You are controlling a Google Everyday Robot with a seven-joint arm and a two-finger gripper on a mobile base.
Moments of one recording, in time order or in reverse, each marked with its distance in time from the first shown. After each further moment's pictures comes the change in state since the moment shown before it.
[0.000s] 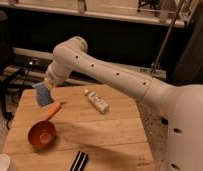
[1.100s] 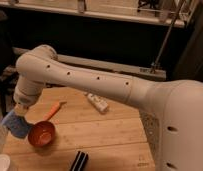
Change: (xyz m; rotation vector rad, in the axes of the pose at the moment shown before) arm -0.016 -0.170 0.022 0.256 -0.138 -0.576
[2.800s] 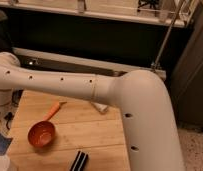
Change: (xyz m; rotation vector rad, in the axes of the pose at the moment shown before) arm 0.057 -0.033 0.058 0.126 -0.068 -0.134
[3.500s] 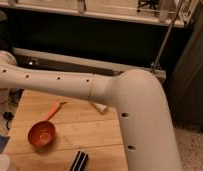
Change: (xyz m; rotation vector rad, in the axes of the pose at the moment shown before) arm 0.017 0.005 -0.001 -0.005 0.005 -0.042
